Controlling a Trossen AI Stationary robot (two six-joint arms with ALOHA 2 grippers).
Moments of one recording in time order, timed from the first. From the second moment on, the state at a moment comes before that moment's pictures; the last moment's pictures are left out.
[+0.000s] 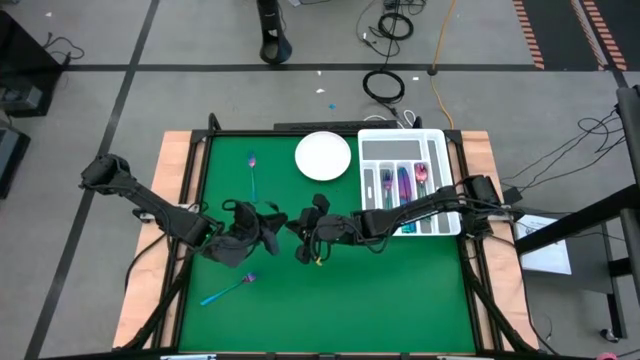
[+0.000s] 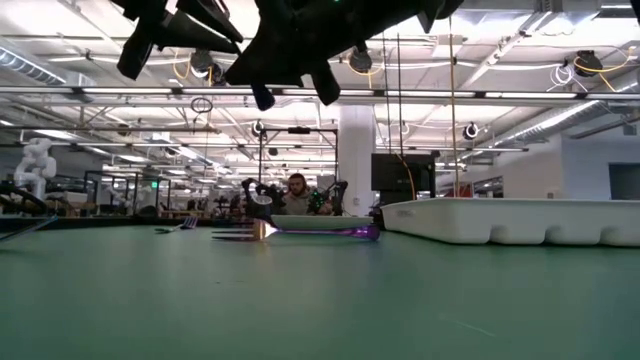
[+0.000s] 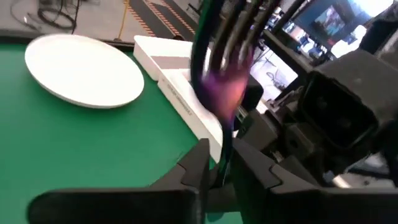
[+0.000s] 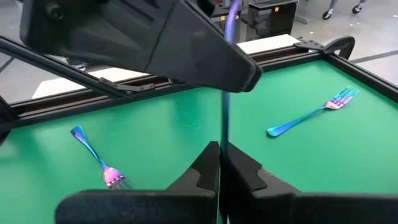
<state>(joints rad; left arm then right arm) -0.50 1.24 0.76 -0.06 -0.99 -1.07 0.18 1.93 1.32 0.24 0.39 0.29</state>
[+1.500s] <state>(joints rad) -0.82 1.26 0.70 -0.37 -1.57 -1.11 -0.14 0.98 0.46 0.15 0.50 1.07</state>
